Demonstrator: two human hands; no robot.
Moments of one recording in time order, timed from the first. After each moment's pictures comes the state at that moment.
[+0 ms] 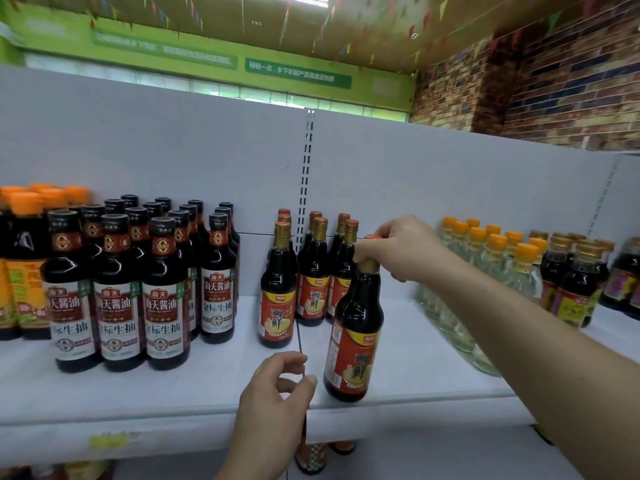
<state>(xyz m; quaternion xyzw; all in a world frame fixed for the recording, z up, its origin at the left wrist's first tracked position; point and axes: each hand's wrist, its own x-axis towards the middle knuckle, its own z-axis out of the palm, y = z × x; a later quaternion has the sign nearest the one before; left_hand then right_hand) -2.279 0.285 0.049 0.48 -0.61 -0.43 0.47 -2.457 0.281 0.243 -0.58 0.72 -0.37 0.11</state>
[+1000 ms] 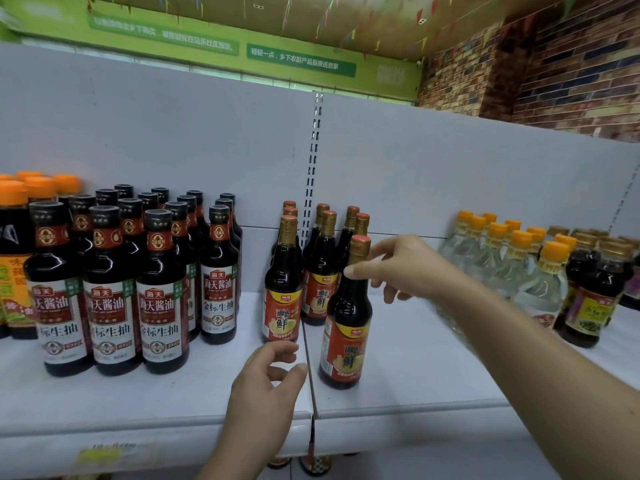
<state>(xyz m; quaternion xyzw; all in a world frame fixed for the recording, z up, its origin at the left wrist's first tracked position) -2.273 0.239 0.040 0.49 -0.60 -0.42 0.48 -2.480 0.236 0.207 -0.60 0.72 -0.30 0.16</state>
